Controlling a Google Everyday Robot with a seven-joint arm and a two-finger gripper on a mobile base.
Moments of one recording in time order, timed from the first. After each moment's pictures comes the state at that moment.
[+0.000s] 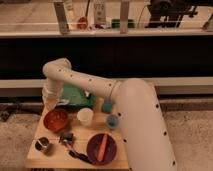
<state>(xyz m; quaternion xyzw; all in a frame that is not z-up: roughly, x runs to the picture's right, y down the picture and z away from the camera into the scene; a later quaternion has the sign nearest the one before) -0.307 0.076 0.788 -0.01 -0.45 -0.76 0.47</state>
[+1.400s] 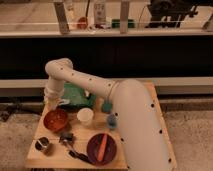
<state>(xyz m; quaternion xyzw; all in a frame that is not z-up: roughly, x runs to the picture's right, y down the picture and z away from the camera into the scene) -0.301 0.081 0.795 -0.02 -0.47 -0.76 0.44</state>
